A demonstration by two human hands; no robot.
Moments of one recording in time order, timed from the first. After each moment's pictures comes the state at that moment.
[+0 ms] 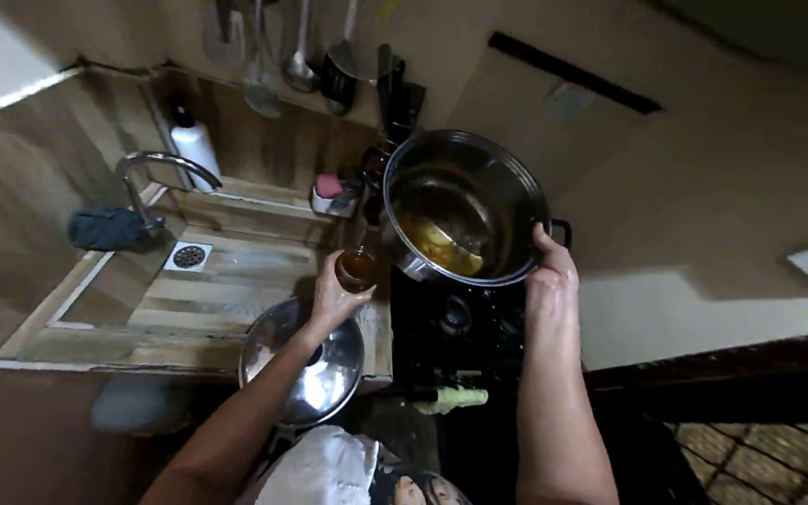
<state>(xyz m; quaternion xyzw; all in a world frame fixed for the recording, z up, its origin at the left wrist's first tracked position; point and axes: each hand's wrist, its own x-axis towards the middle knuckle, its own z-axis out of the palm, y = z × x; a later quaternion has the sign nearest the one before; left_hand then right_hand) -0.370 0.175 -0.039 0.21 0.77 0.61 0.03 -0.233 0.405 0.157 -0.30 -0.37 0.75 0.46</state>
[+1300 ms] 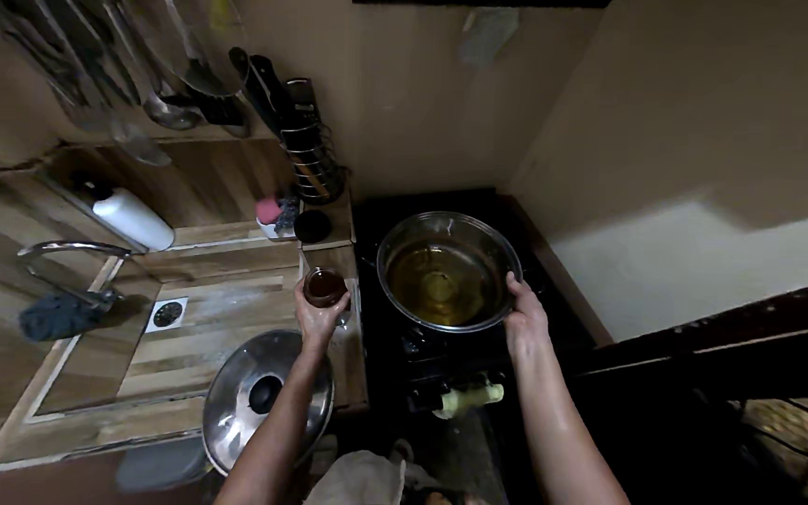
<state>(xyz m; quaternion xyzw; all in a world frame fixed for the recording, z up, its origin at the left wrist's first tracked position) -0.358 0.288 -0.094 0.12 0.77 0.63 -0.05 -0.149 0.544 0.010 -0.45 -0.28 0.72 0.44</state>
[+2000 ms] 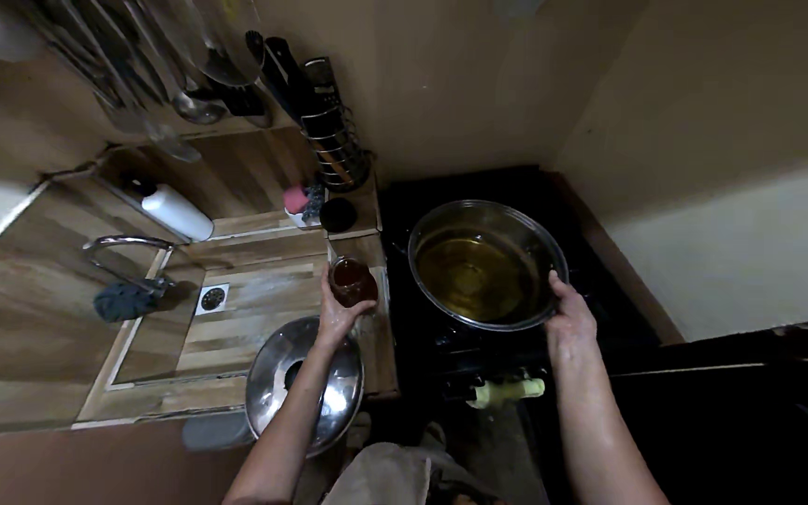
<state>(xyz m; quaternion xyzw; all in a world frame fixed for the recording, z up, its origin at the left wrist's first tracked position) -0.368 0.255 -0.096 0.19 0.76 0.61 0.08 -0.143 0.544 -0.014 -0.47 -0.27 0.72 0.43</state>
